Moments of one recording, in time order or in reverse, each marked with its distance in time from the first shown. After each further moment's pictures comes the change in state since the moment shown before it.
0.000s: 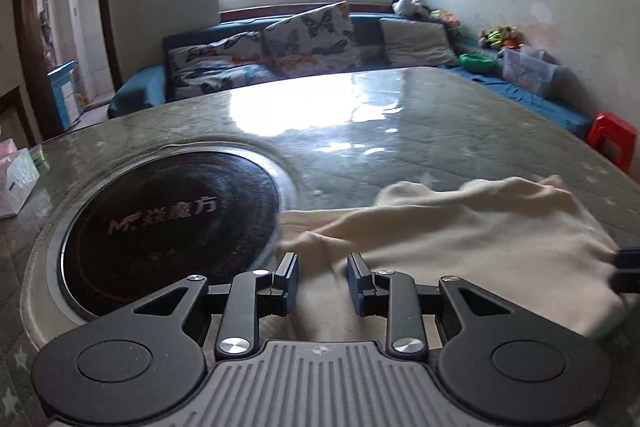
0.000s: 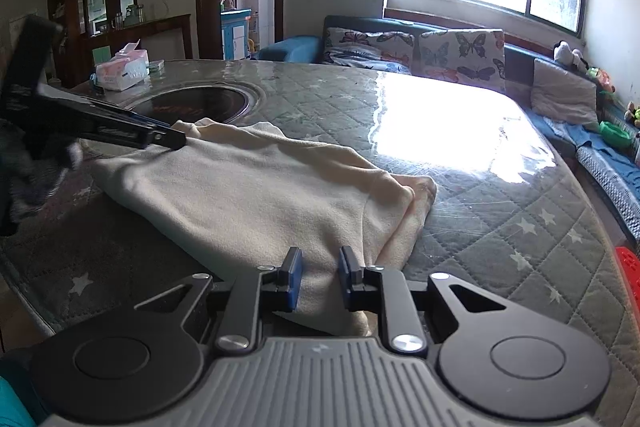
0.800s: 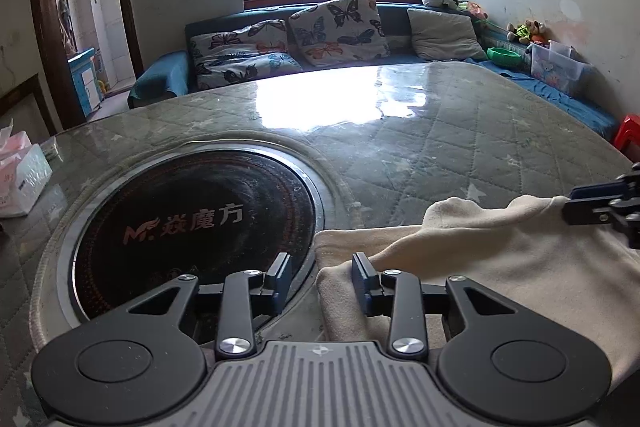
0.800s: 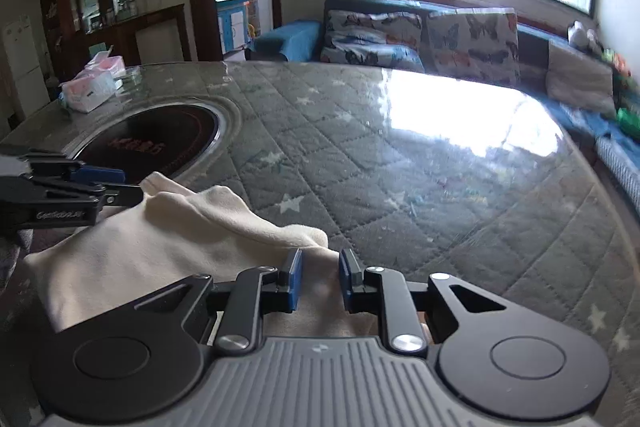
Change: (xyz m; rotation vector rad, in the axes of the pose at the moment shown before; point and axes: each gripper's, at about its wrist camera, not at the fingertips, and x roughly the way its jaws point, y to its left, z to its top) left arm 0.015 0.010 0.013 -0.018 0.033 0.061; right arm 0.086 -0.013 0.080 0.001 0.045 0.031
